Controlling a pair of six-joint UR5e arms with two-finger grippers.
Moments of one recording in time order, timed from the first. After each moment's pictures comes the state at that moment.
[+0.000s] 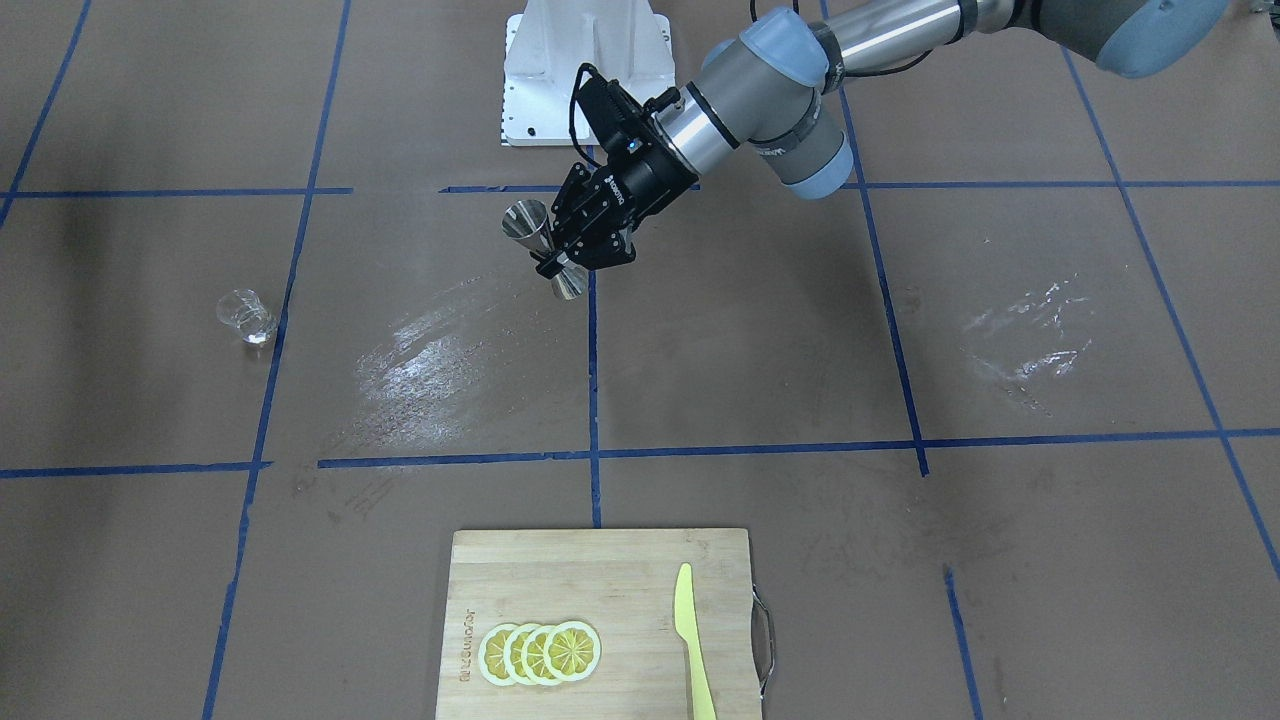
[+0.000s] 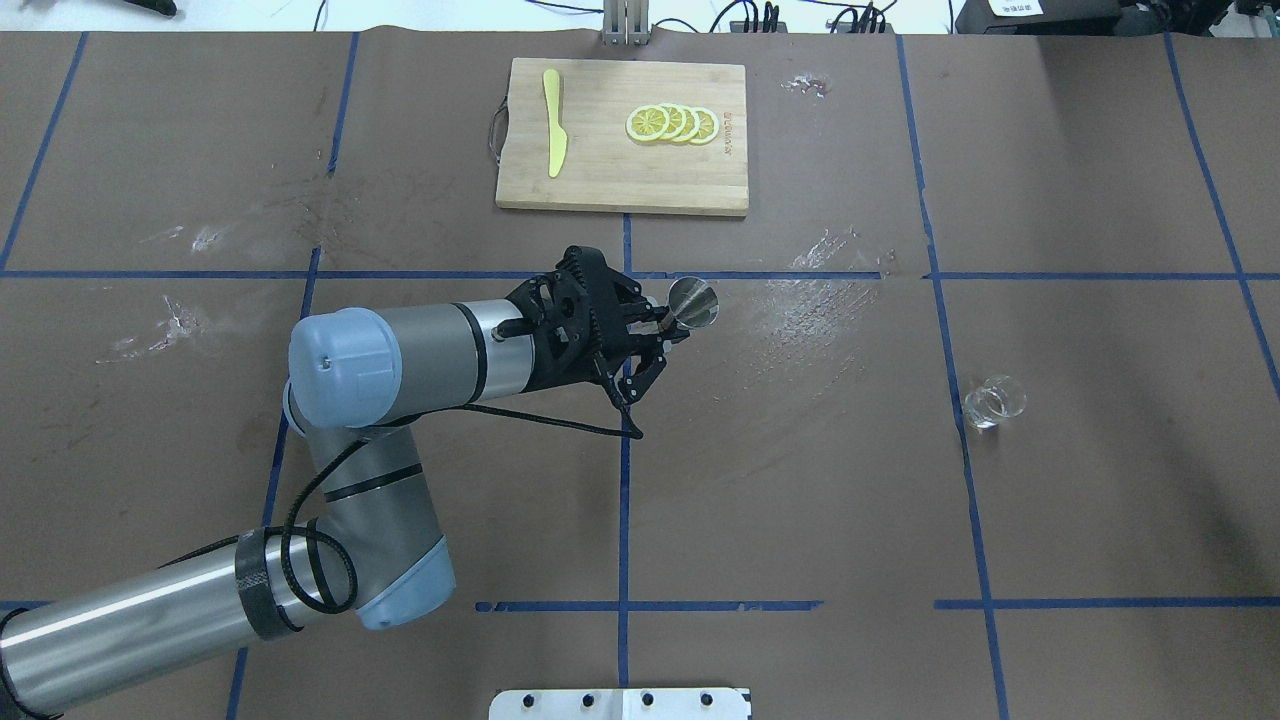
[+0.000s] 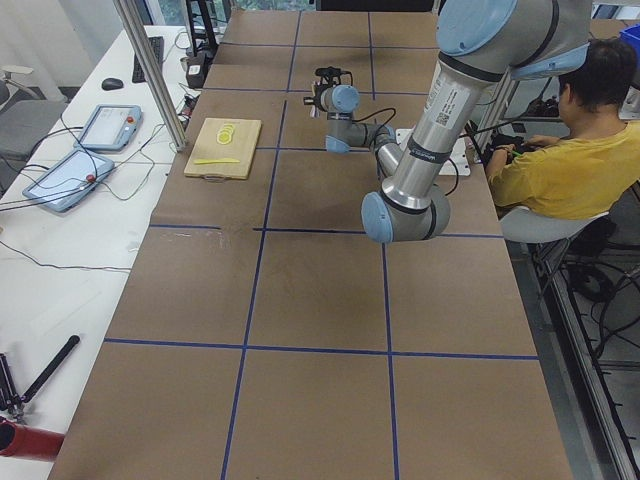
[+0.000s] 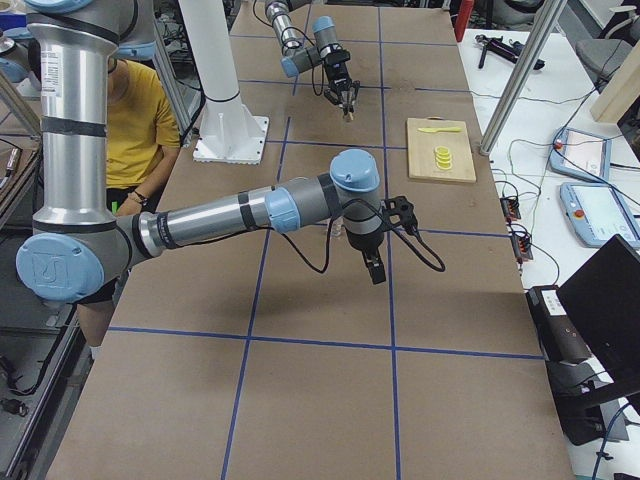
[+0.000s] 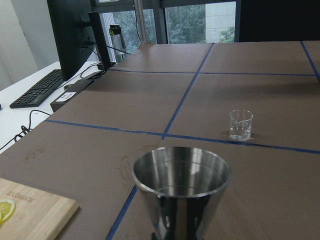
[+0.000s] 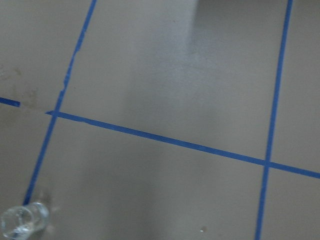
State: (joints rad) left arm -0.46 -2.20 -1.55 -2.69 -1.65 -0.09; right arm 1.37 -1.65 2.03 -1.46 2.27 0.26
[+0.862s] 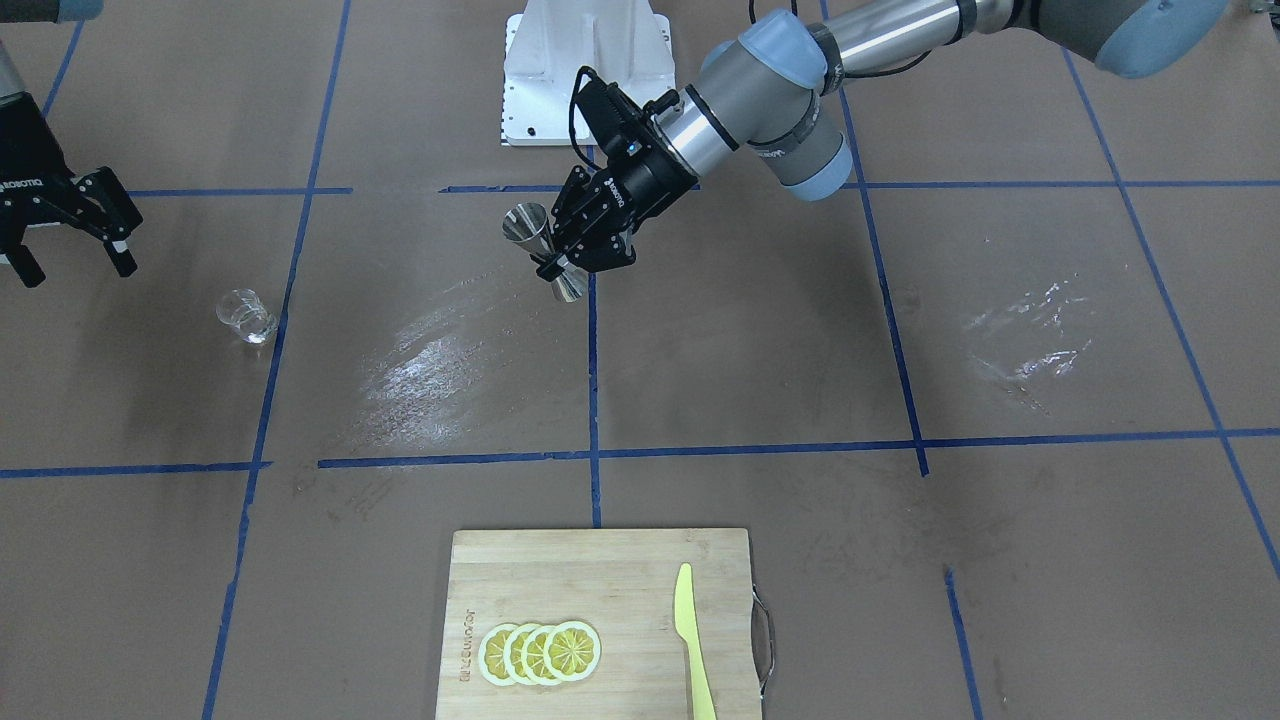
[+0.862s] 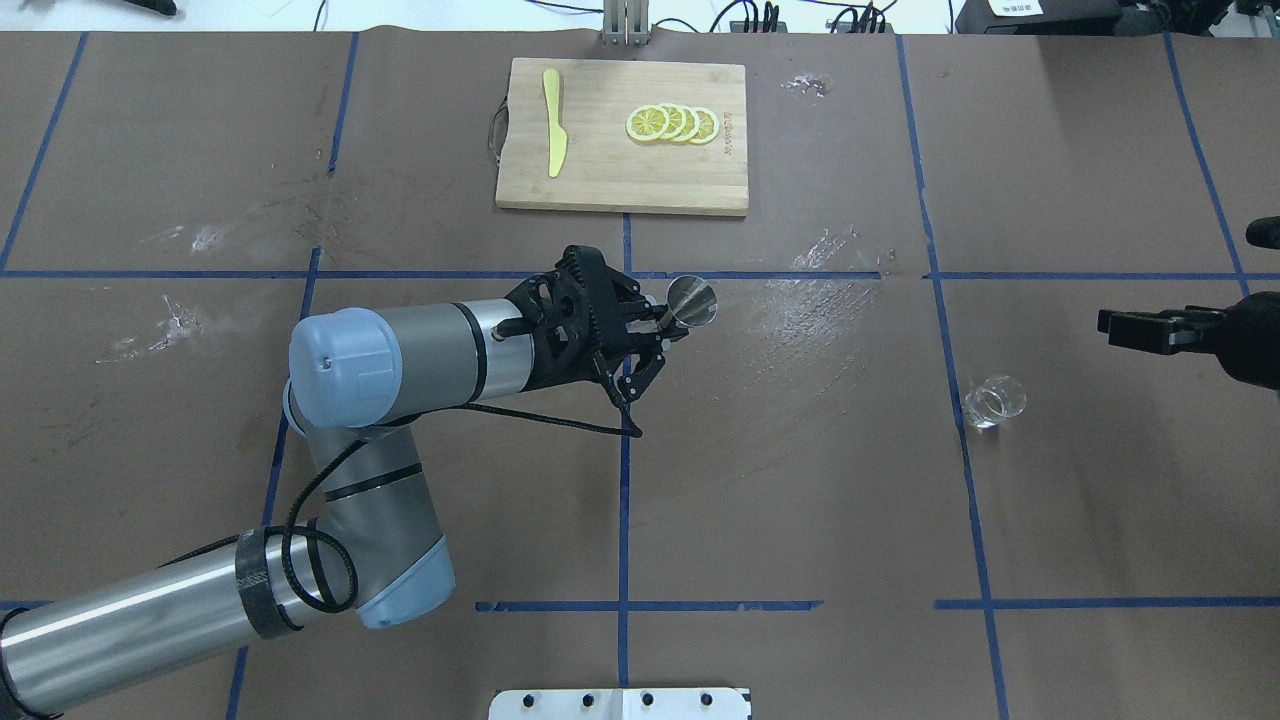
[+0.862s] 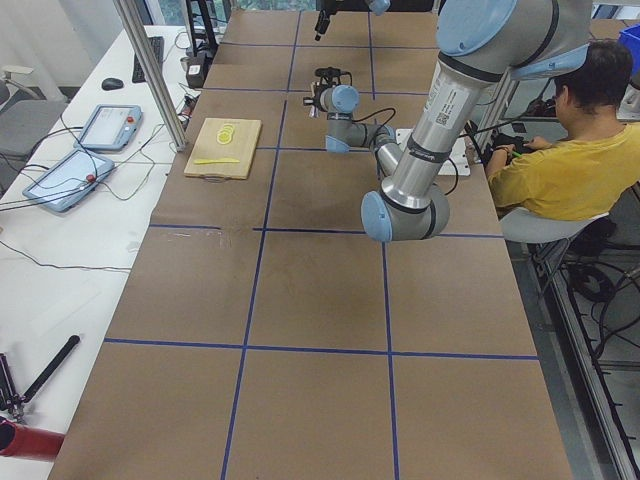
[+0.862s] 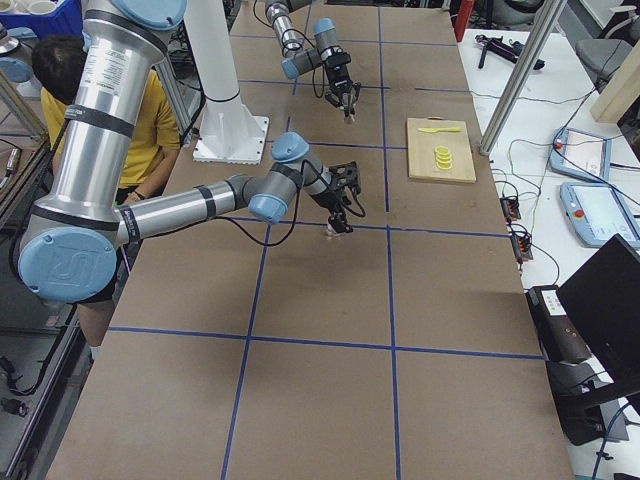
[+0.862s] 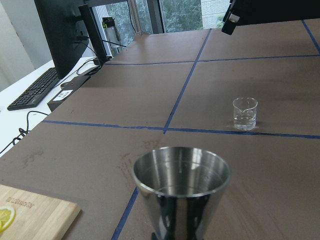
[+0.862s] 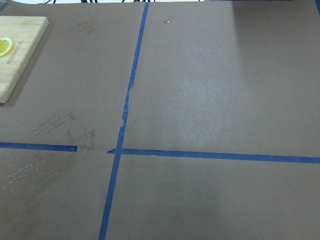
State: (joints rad) left arm -0.46 -2.20 -1.55 -2.69 -1.64 -0.09; right arm 0.78 -1.90 2.08 -0.75 1.62 1.03
